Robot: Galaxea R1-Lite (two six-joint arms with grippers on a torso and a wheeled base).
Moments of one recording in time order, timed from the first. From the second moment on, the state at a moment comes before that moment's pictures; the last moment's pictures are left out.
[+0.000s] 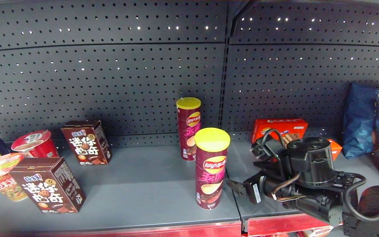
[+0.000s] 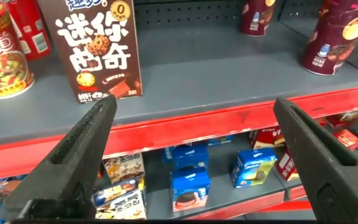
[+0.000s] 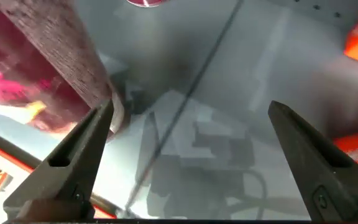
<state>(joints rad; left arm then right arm) 0.12 0.09 -0.01 -0.04 -0.31 -0.05 0.71 1.73 -0.66 -0.66 -0.18 0.00</state>
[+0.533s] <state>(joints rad) 0.12 0.09 -0.01 -0.04 -0.30 -0.10 0.72 1.79 -0.70 -0.66 -0.18 0.00</state>
